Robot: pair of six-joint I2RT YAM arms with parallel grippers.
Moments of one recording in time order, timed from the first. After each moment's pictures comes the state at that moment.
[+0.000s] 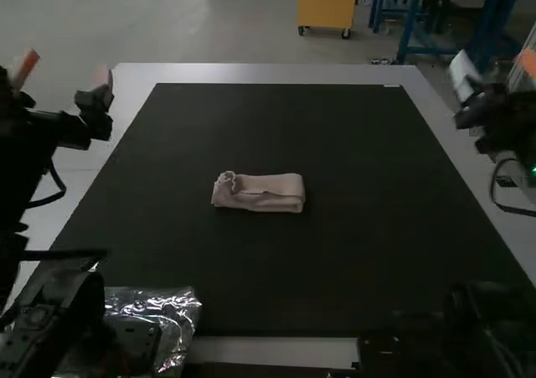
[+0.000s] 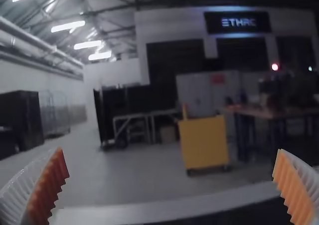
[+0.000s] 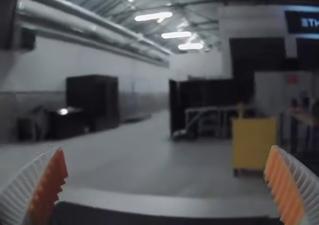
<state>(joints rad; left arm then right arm) -0.02 0.00 0.37 0.09 0.07 0.09 -0.03 0.01 0.44 0.02 -0.26 0.14</state>
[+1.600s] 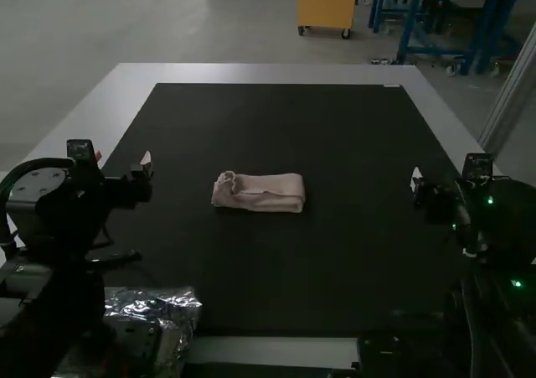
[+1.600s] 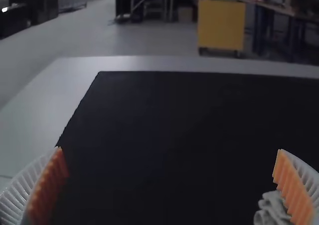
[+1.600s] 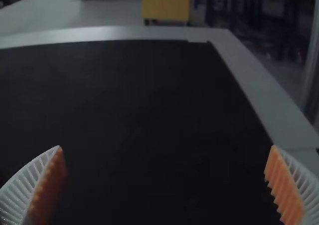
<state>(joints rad) -0.02 0.00 0.01 0.01 -0.05 -0.03 -0.03 0.01 0.01 -0.09 -0.02 -0.05</state>
